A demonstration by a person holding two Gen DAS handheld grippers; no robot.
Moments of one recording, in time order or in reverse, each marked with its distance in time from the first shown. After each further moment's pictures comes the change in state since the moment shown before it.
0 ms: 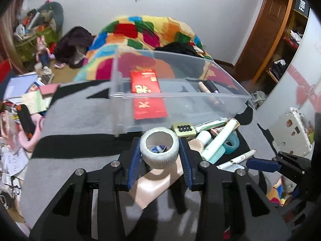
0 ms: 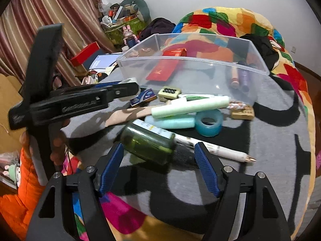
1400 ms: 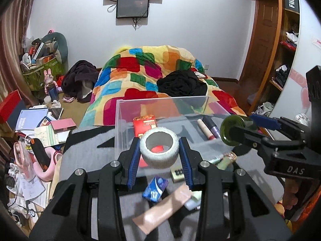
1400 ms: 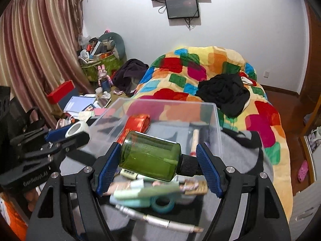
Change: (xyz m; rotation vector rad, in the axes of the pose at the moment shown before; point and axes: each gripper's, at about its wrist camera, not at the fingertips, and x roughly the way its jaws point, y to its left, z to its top) left arm -0.023 -0.023 0.056 0.080 -0.168 0.076; right arm -0.032 -0.032 0.098 0.021 -0.269 -0.209
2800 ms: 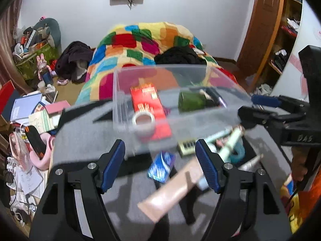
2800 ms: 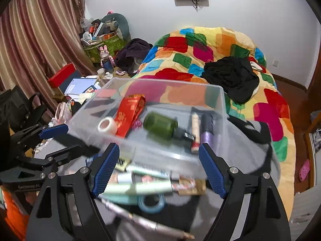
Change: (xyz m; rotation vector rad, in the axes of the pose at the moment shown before) left arm 0.020 0.012 -0.035 0.024 0.164 -0.035; right arm 0.021 -0.022 -0.020 -0.034 0.150 0.057
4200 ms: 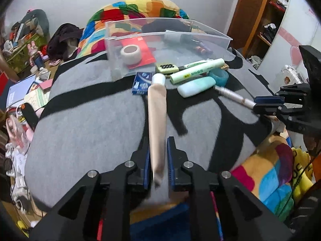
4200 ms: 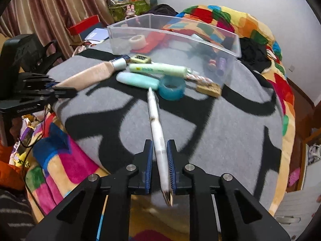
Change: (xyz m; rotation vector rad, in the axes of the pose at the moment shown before) left arm -0.016 -0.012 -0.084 0.073 0.161 -0.054; right arm -0.022 0.019 -0.108 -0.223 0.198 0.057
